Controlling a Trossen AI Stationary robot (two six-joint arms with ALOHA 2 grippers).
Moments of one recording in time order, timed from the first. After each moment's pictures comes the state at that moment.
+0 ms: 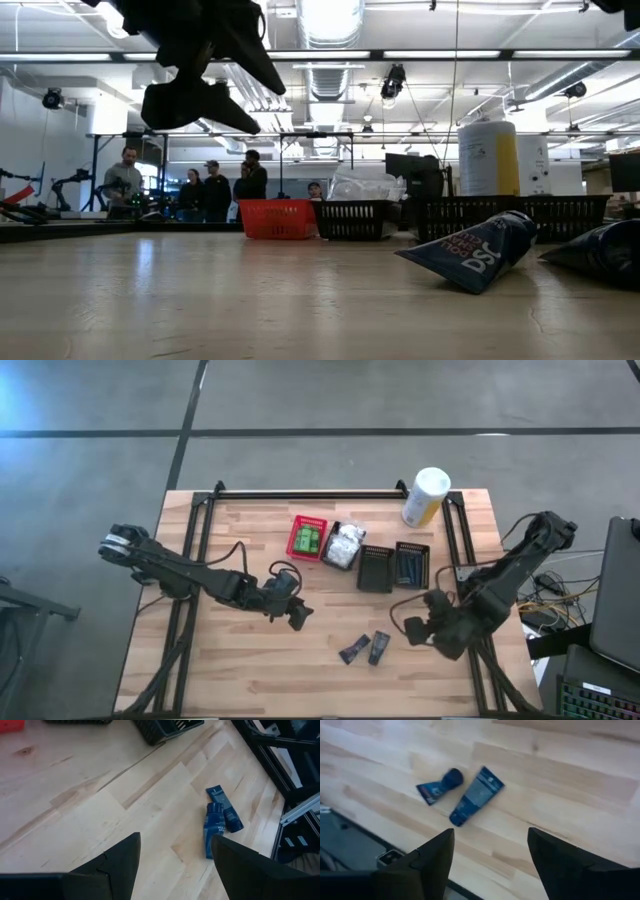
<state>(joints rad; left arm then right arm) -0.31 1.43 0.92 -0.20 -0.30 -1.10 0.77 1.24 1.03 -1.00 0.28 2.09</state>
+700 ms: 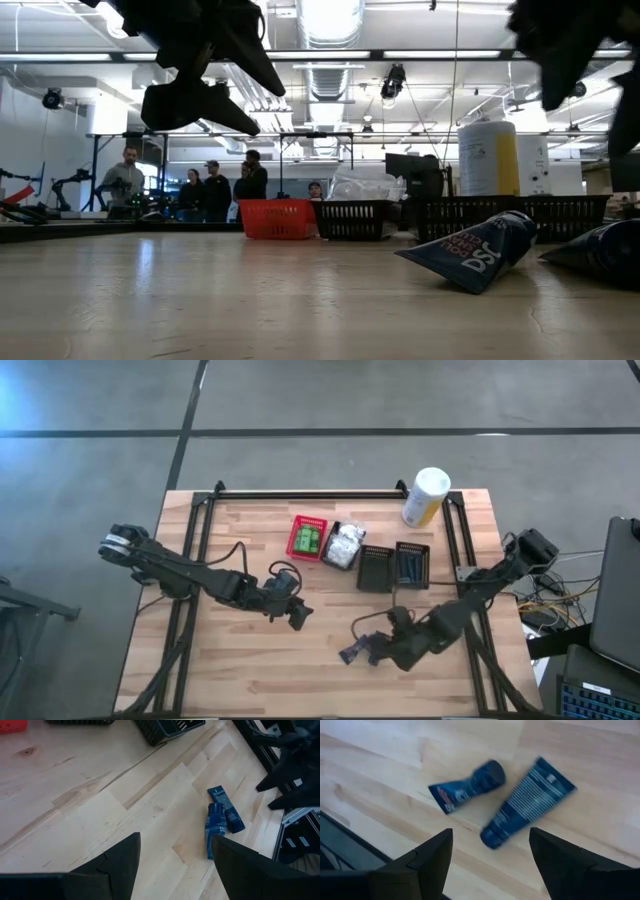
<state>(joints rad) -0.31 1.43 0.91 -0.20 -0.30 -1.10 0.65 1.55 1.02 -0.61 0.24 1.96</state>
